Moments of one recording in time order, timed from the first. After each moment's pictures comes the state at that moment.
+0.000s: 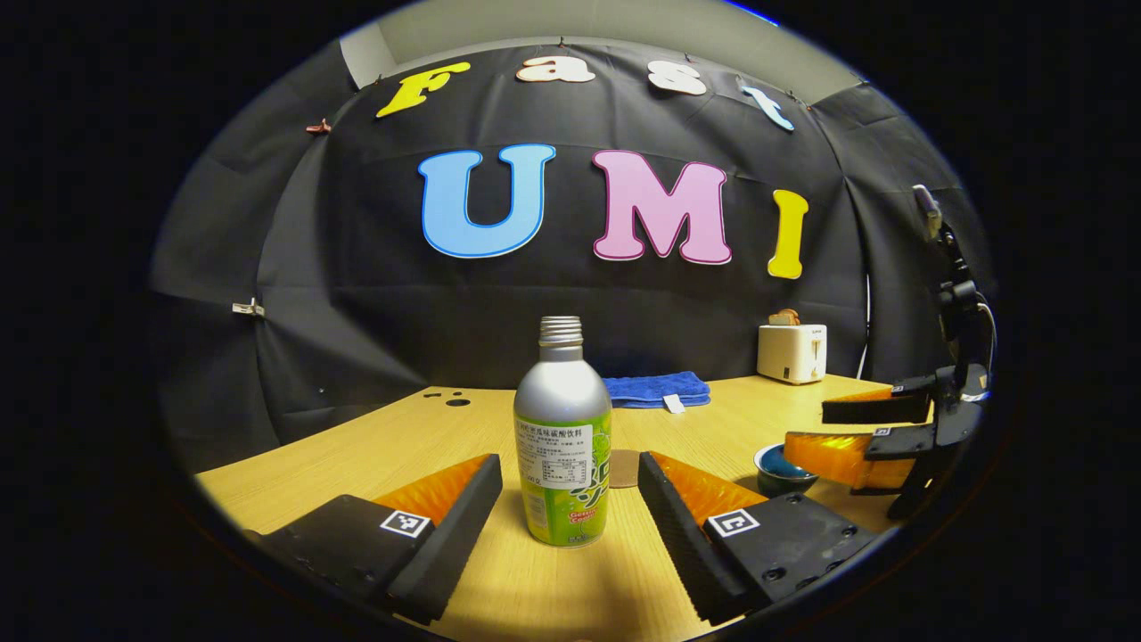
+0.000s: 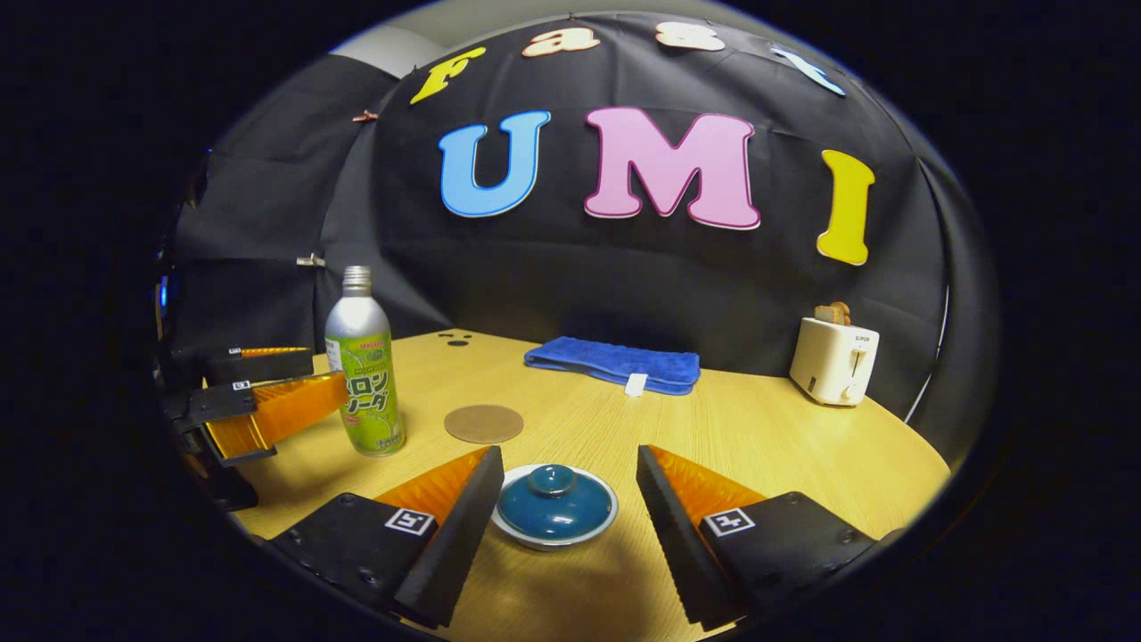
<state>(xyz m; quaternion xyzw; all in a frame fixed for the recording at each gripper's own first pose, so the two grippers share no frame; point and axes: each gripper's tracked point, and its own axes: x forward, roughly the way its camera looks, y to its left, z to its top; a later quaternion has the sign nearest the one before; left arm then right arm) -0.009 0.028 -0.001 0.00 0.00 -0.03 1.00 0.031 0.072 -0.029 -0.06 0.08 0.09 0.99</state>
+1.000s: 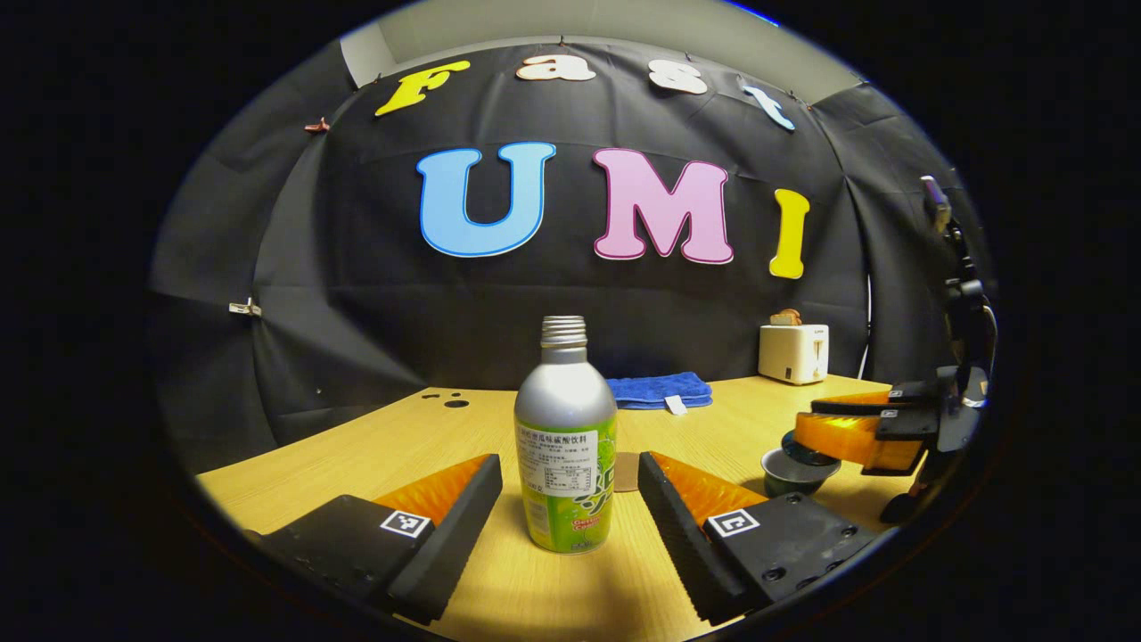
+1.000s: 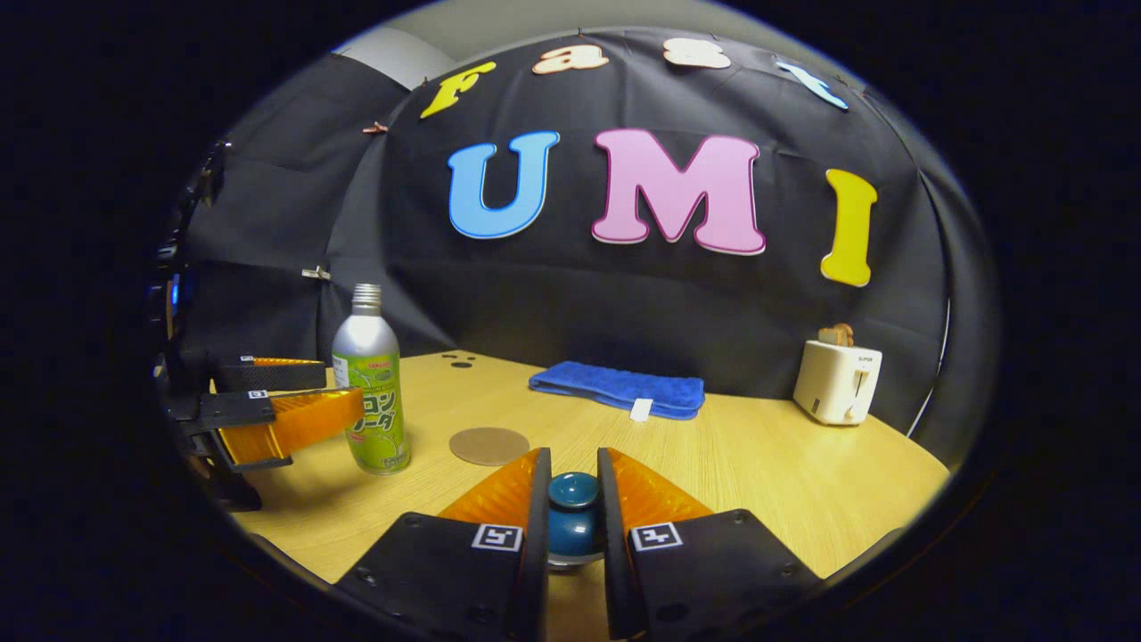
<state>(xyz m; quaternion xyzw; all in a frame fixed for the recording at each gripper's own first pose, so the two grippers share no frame) 0.007 0.033 0.000 0.00 0.00 -0.03 1.00 0.025 0.076 -0.005 -0.06 0.01 0.10 0.99</state>
